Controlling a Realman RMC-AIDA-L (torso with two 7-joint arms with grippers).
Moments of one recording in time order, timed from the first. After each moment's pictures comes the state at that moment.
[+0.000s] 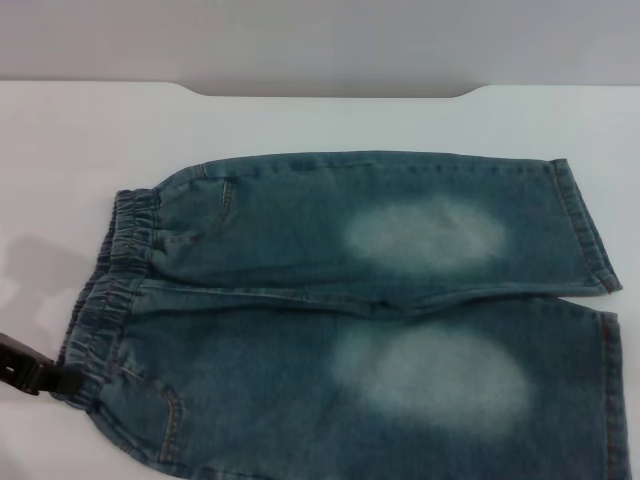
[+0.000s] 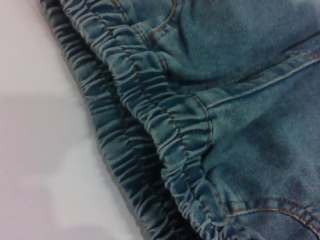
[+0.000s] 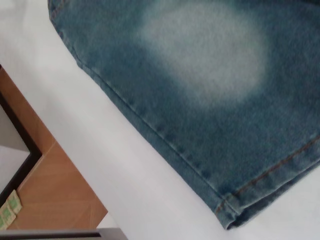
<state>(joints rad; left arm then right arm) -0.44 -2.01 0.86 1.09 2.56 1.73 -2.18 0.37 2.03 -0.66 -1.29 -2.68 -2.15 1.91</state>
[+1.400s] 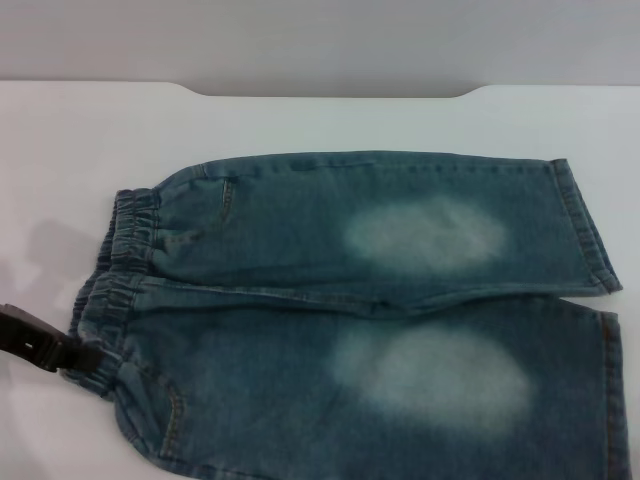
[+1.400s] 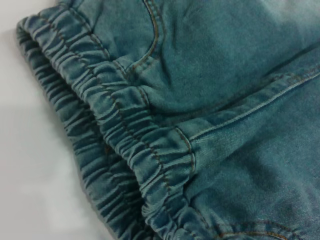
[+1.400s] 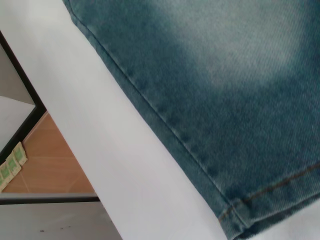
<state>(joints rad) -0.49 -2.02 0.86 1.09 2.56 1.73 -2.19 0.45 2.03 -0.81 -1.09 -2.74 -2.01 1.91</state>
